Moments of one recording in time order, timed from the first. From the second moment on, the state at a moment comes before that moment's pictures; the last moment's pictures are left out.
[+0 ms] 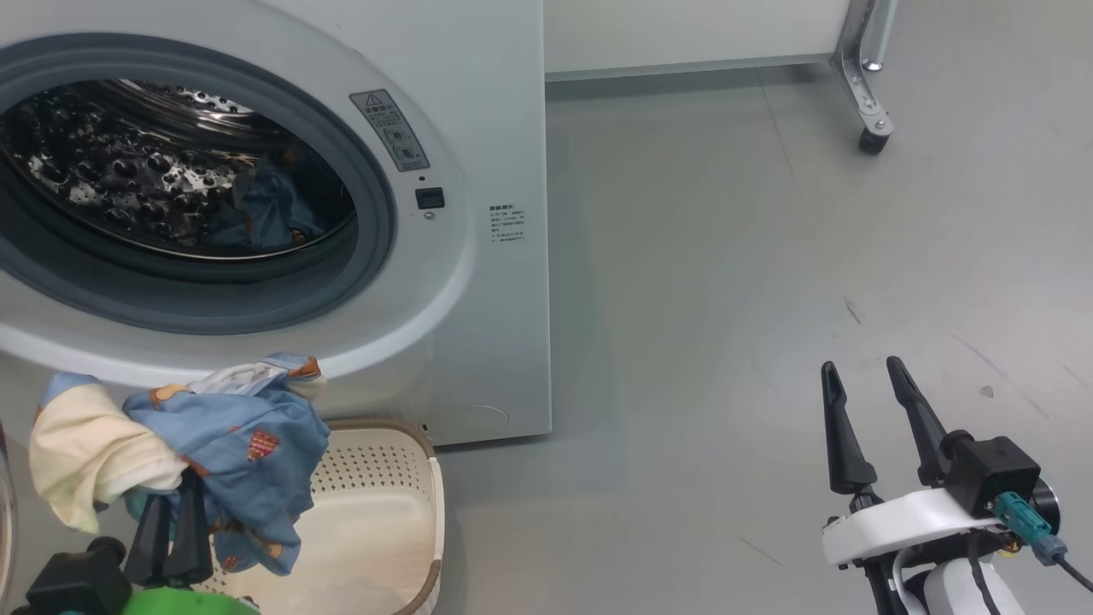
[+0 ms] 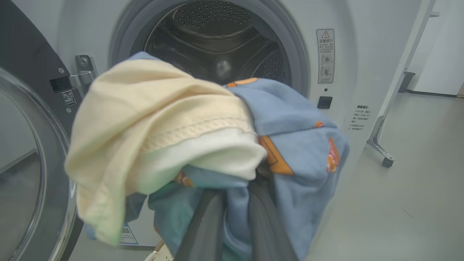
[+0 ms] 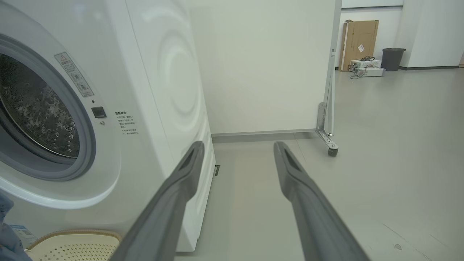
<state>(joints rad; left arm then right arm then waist) 0.08 0.05 0.07 0.13 -0.33 -0.13 -0.25 -0.01 -0.04 0.09 0.16 0.25 0.10 -0.26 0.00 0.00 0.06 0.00</state>
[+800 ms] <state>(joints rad) -0.16 0.04 0.11 0.07 -0.34 -0.13 -0.25 -0.03 -0.04 0.12 0.09 0.24 0.10 -0.26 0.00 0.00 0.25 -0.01</state>
